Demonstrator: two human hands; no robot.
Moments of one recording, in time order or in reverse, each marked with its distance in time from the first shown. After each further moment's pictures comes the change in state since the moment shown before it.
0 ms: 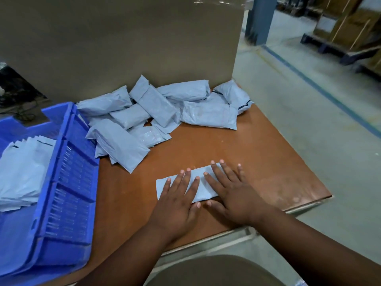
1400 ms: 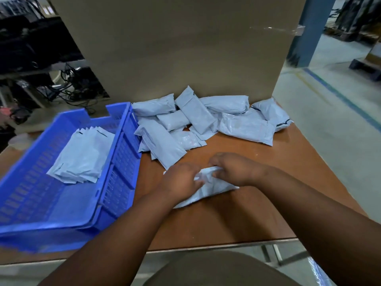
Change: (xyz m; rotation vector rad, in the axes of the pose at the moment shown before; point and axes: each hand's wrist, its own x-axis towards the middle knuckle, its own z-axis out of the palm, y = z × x) left_hand 0.008 -0.064 -0.091 -0.057 0.150 -0.204; right_hand 0.122 -0.046 -0.103 0.298 -0.119 -0.286
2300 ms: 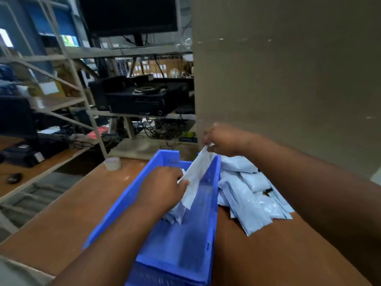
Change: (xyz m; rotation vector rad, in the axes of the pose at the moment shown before) left_hand -0.125 -0.234 -0.215 0.110 0.379 -0.452; right_hand 0.289 -0.282 -0.162 -0.631 0.195 -0.445
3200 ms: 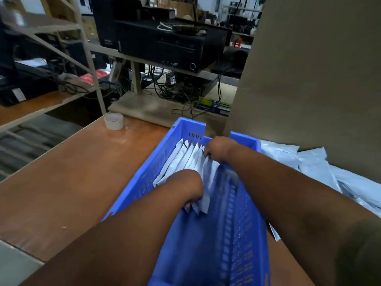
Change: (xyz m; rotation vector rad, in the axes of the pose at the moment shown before) left_hand 0.068 -0.084 0.136 -0.089 -0.888 -0.320; right_hand 0.172 -0.039 0.215 -0.019 -0.523 0.170
